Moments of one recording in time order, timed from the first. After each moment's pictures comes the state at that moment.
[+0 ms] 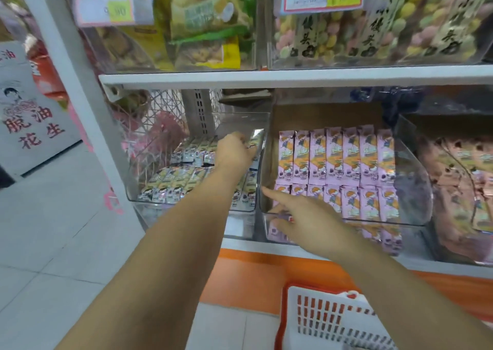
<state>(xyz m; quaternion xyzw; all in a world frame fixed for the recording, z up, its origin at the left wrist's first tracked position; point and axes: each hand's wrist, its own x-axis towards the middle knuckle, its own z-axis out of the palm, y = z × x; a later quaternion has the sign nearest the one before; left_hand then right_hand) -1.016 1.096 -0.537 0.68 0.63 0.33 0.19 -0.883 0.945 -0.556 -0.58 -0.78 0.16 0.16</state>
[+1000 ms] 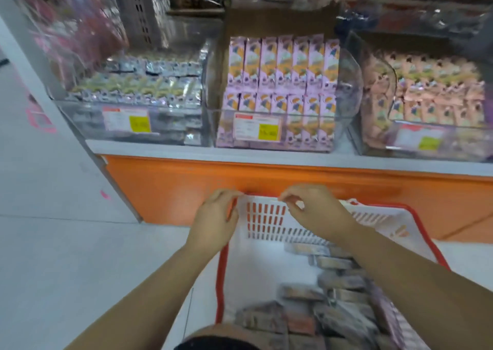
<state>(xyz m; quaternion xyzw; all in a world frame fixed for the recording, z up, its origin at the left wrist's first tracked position) -1.016 0.882 -0.738 0.79 0.48 0.29 0.23 -0.800 0.837 -0.681 -0.63 -0.74 0.16 0.19</state>
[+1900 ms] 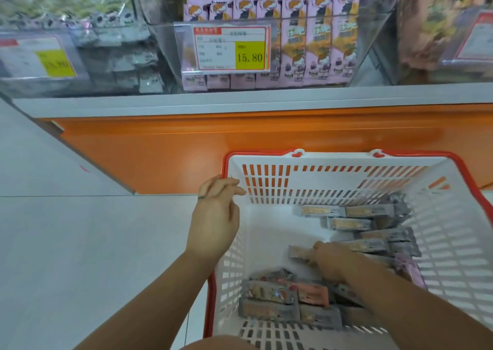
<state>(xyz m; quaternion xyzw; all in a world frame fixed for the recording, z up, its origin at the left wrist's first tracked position) -0.998 0.852 -0.796 0.79 0.53 0.22 0.20 -0.776 0.767 -0.874 -0.66 -0.61 0.34 -0.30</state>
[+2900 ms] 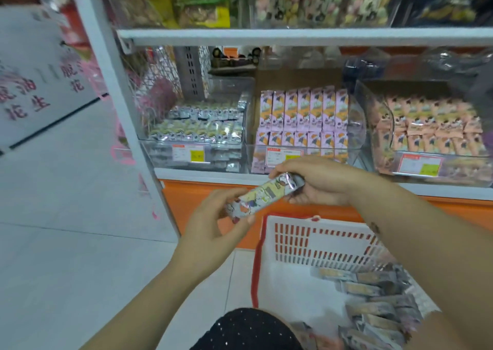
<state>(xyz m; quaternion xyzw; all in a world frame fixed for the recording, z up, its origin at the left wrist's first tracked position) -1.080 0.794 -0.595 0.73 0.43 0.42 0.34 -0.873 0.833 -0.529 -0.55 -0.44 0.64 0.31</state>
